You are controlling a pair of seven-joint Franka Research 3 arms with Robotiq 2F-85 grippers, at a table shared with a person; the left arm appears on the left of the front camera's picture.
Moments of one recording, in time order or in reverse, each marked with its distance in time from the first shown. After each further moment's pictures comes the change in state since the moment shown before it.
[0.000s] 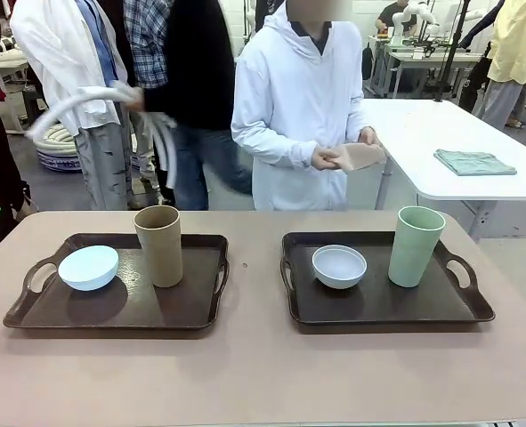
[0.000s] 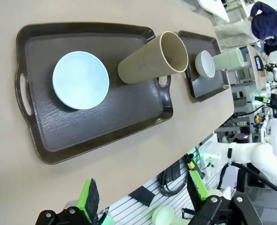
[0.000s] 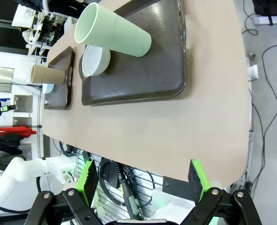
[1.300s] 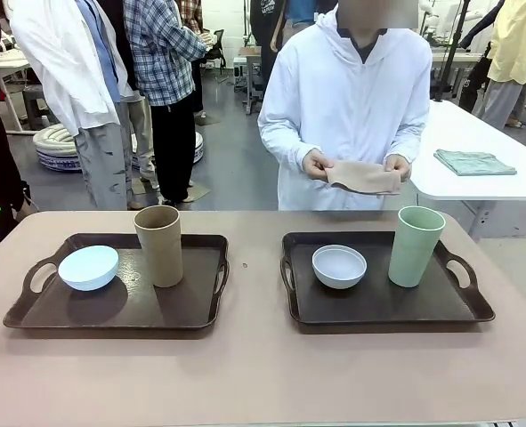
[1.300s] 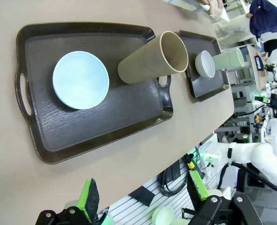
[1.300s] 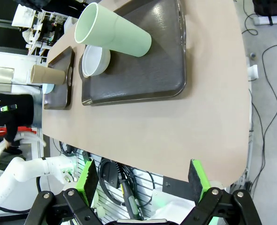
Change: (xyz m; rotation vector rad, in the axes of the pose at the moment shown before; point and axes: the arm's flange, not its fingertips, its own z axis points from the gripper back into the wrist) left arm 0.000 0.000 0.000 0.000 0.000 0.000; right arm 0.000 0.000 0.000 0.000 0.000 0.000
